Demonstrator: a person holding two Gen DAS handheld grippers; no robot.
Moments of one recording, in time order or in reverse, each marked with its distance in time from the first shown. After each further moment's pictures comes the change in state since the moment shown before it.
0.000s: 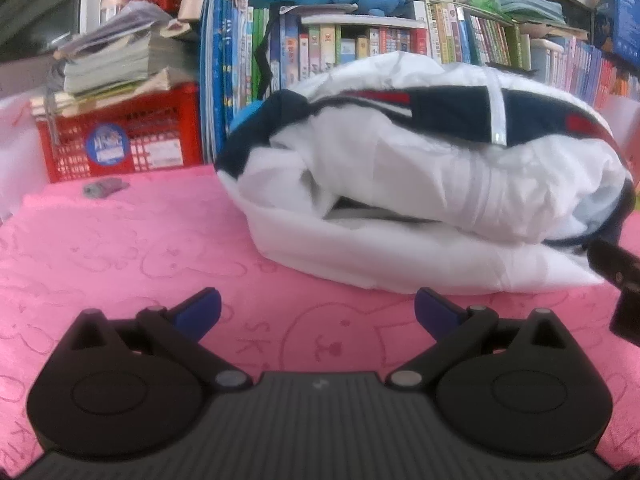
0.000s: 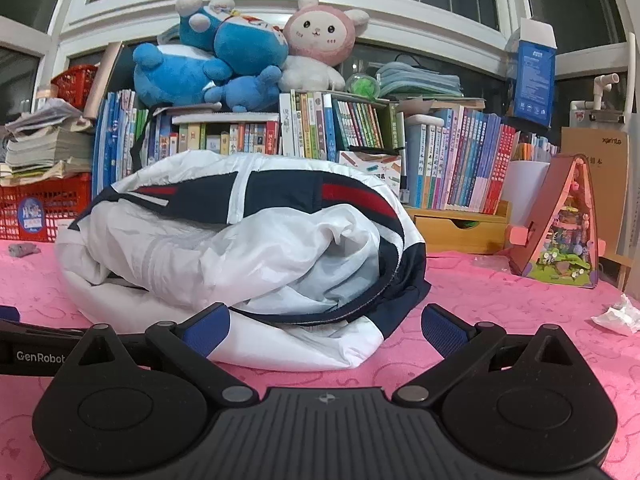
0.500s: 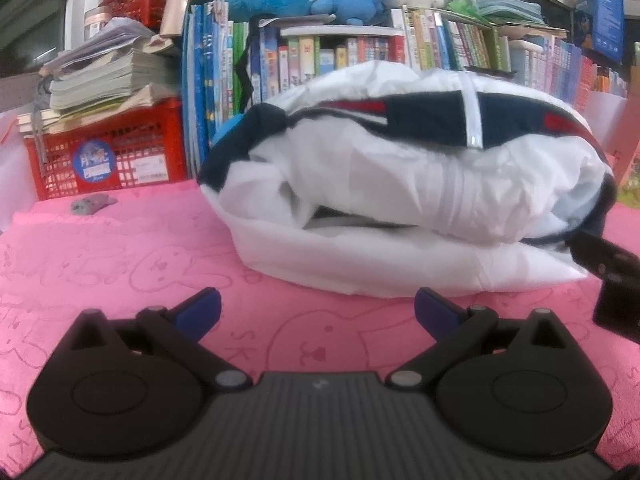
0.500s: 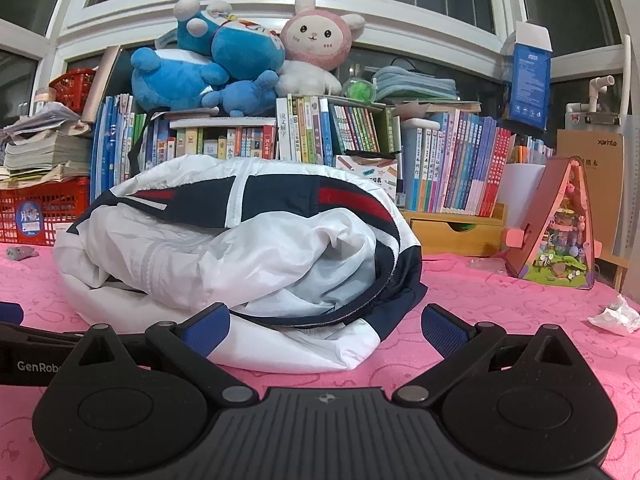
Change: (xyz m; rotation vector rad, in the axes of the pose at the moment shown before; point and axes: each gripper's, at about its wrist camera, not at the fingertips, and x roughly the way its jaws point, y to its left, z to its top) left arm -0.004 -0.005 -0.004 0.032 -0.041 -0.035; right arm -0.004 -0.001 0.000 0.005 -0.021 -0.006
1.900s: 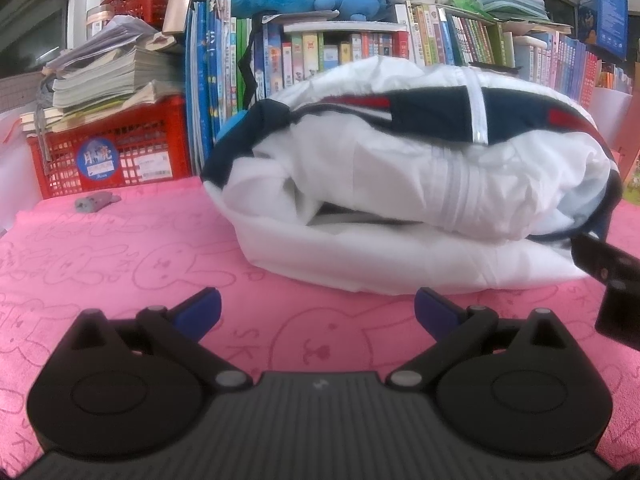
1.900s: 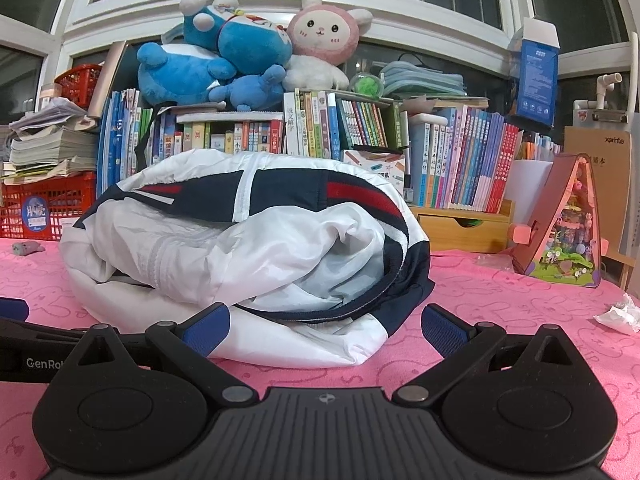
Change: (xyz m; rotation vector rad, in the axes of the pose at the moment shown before) left arm 0.002 0.000 0.000 -0.003 0.012 0.018; right arm 0.001 0.002 -0.001 -0.006 0.011 0.020
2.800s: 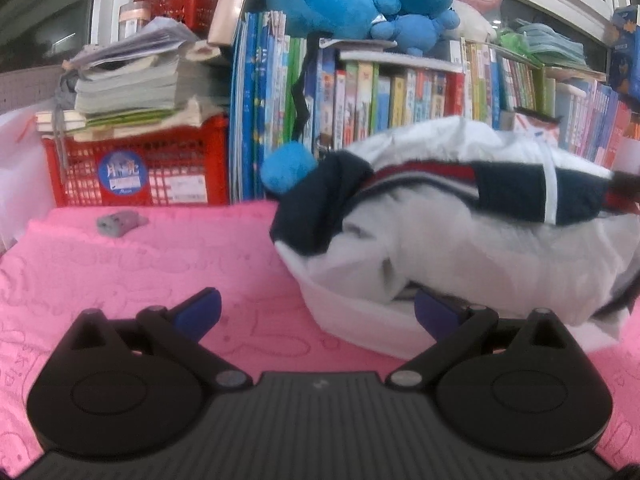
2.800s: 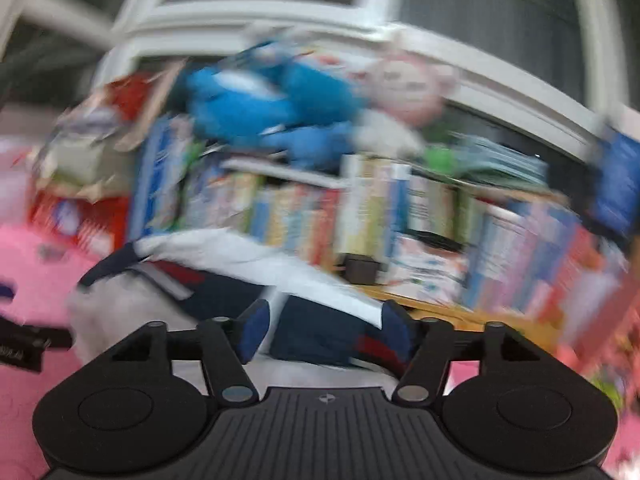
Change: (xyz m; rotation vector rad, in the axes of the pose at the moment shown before) left arm 0.010 0.065 0.048 -0.080 -0.027 -0.001; right arm 0.060 0.021 0.091 -0.288 -0.070 0.194
